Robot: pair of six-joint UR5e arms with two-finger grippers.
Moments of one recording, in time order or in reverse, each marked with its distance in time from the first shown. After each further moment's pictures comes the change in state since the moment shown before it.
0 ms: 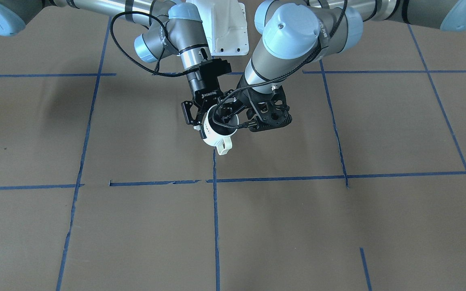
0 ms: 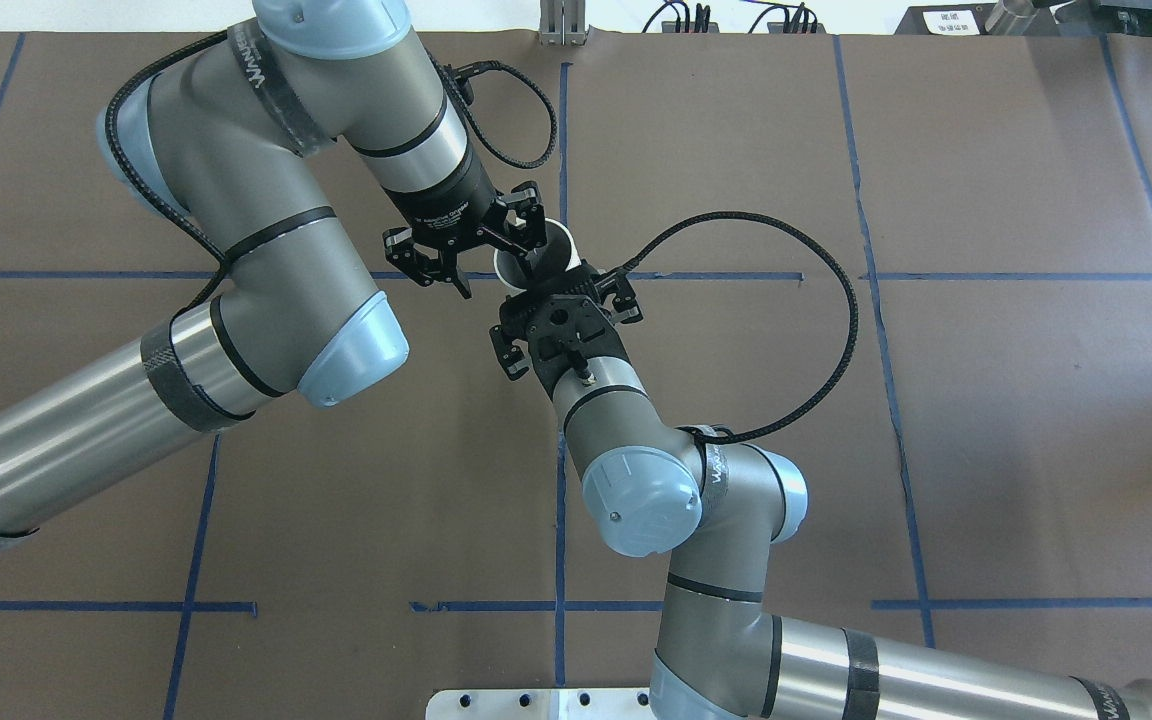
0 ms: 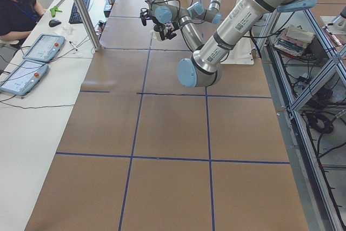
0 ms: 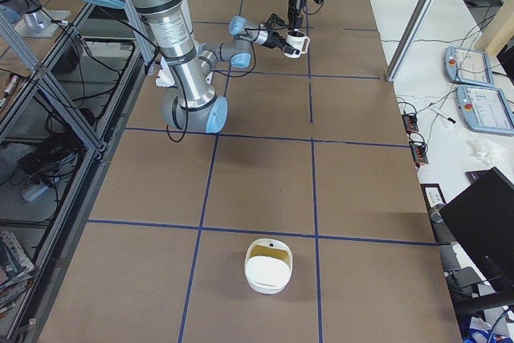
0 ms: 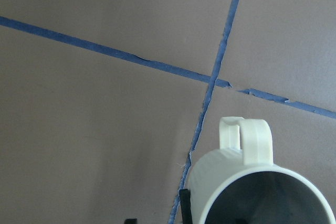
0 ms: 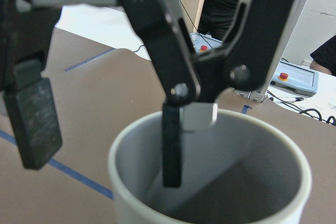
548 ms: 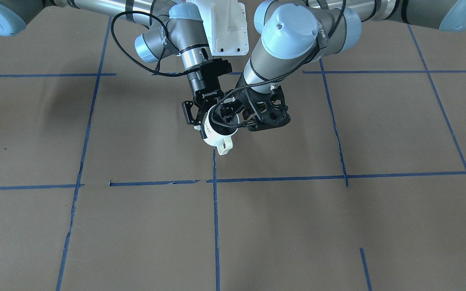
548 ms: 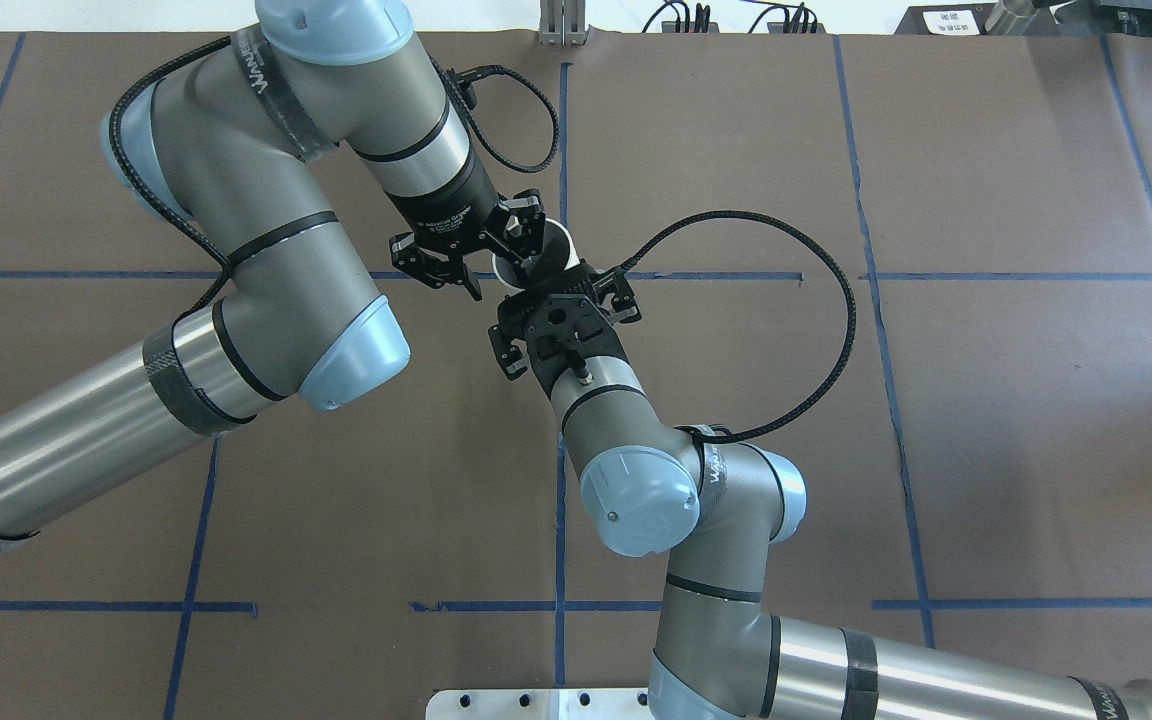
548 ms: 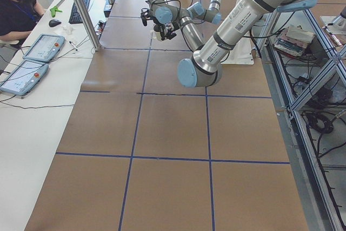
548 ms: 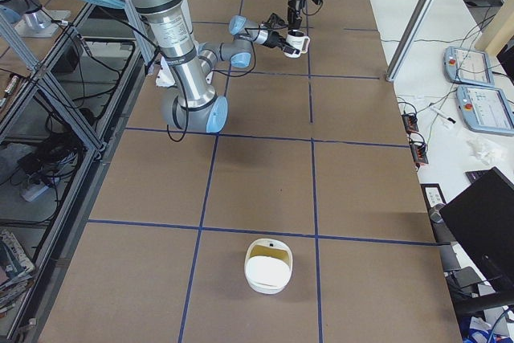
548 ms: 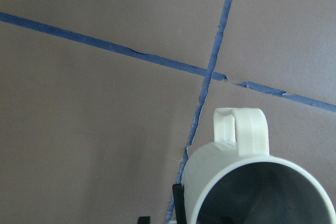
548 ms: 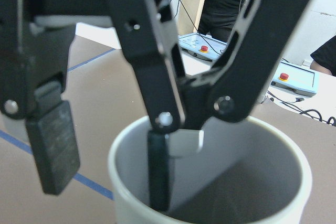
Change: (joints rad) left arm 0.003 0.002 0.001 -0.006 0.000 -0.002; right arm 0.000 0.002 0.000 -0.007 0.000 0.000
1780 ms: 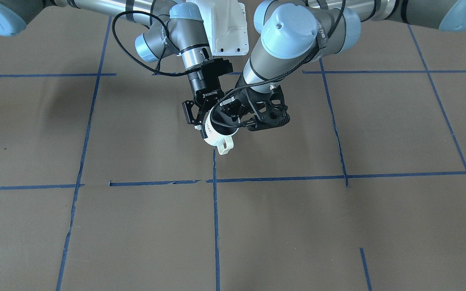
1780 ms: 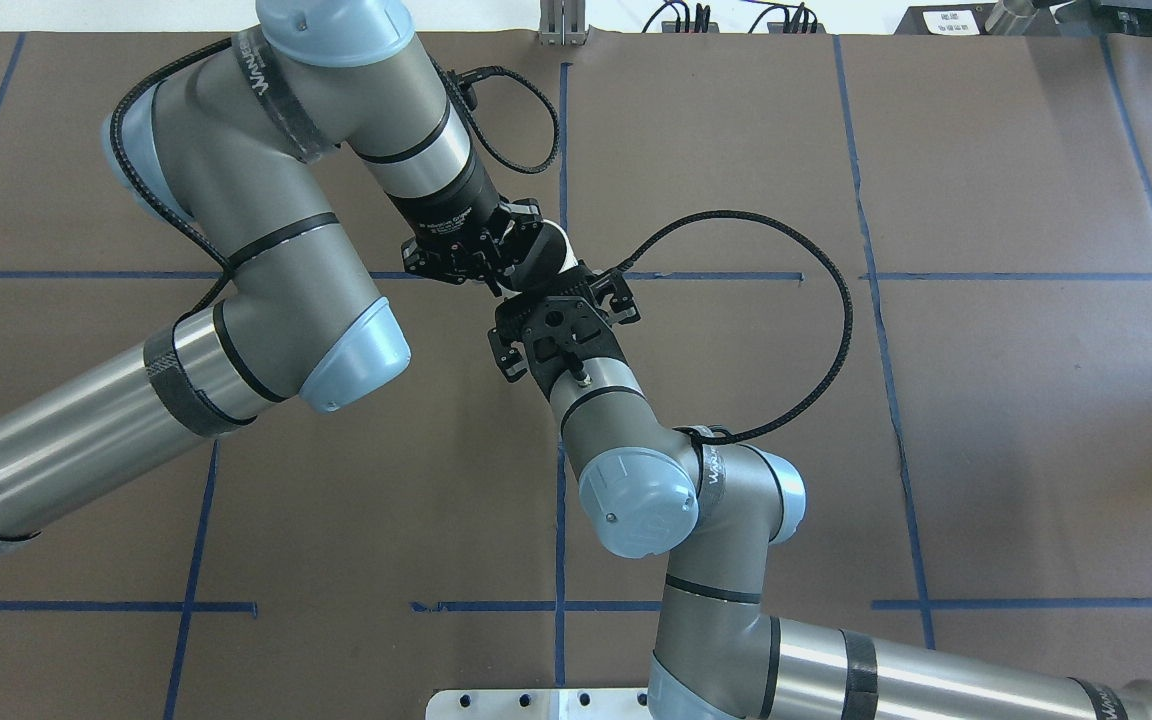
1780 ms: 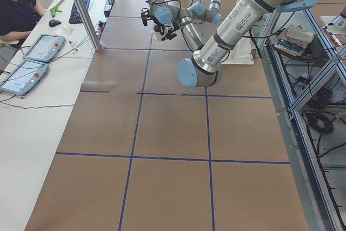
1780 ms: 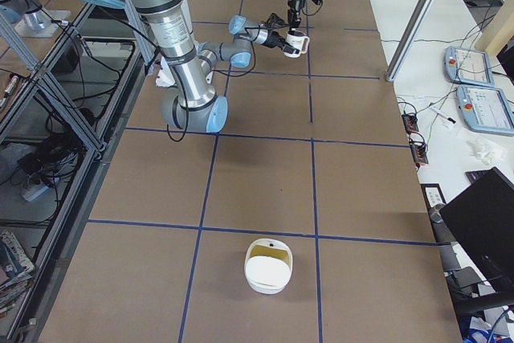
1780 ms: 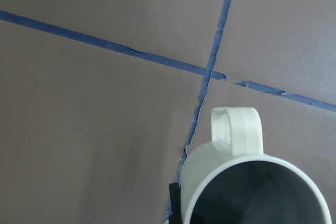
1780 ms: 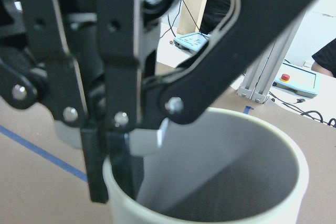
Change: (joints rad) left arm 0.002 0.000 0.000 -0.002 0.000 -0.005; right arm -0.002 -0.001 -0.001 -0.004 0.000 -0.014
